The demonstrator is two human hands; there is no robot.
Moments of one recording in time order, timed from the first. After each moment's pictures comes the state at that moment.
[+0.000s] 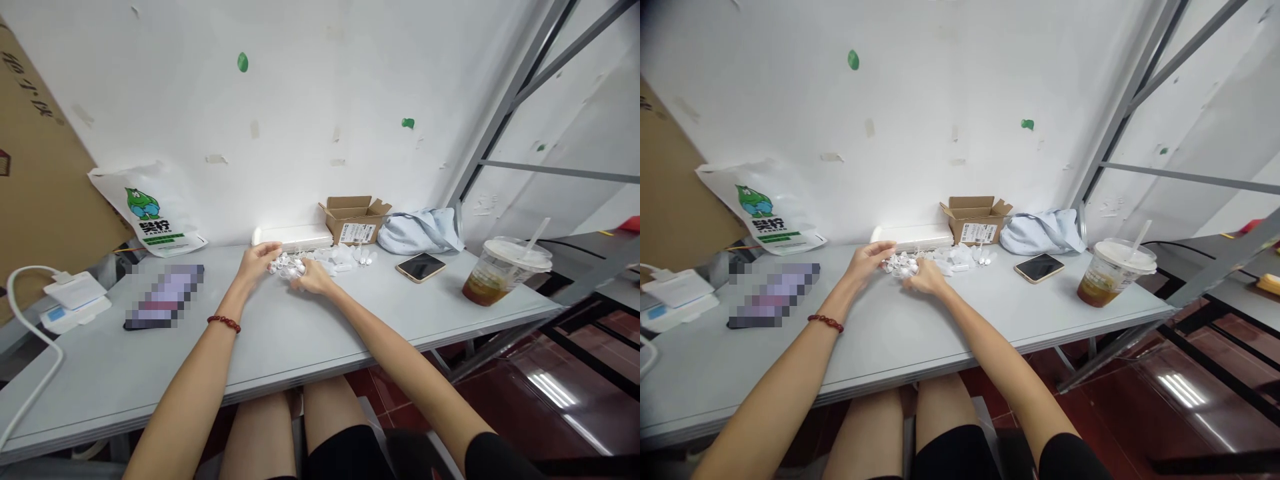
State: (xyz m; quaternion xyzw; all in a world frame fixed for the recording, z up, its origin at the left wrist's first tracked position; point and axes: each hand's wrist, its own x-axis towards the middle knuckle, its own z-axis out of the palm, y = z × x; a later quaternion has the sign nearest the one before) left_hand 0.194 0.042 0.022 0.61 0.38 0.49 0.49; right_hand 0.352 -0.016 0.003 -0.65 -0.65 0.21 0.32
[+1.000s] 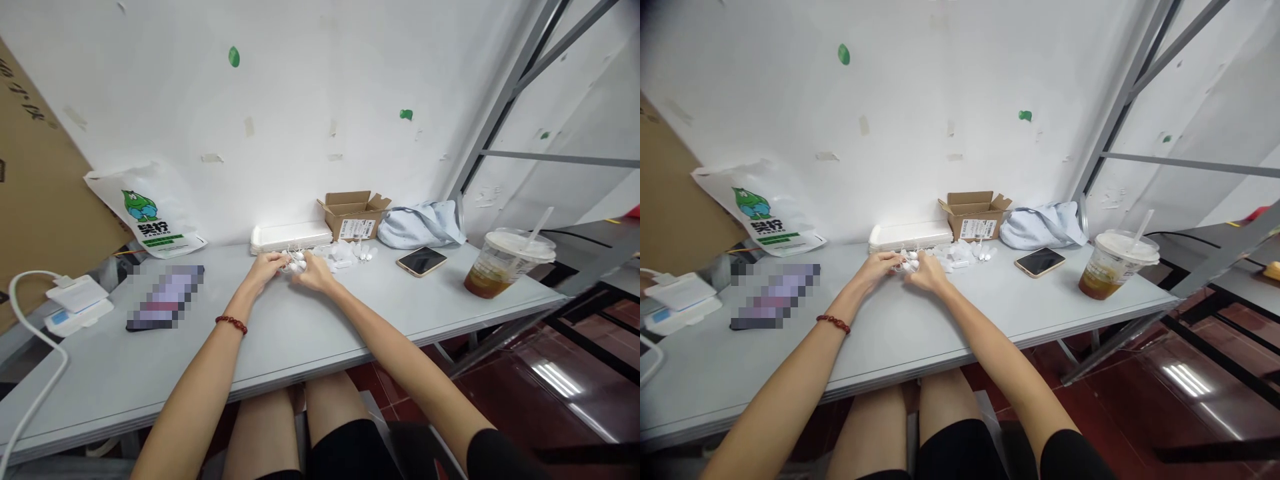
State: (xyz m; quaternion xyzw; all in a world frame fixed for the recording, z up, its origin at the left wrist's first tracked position) left_hand 0.204 0.046 0.001 0.63 0.41 0.41 0.51; right_hand 0.353 -0.012 -0.005 -0.67 -0.66 0.13 0.32
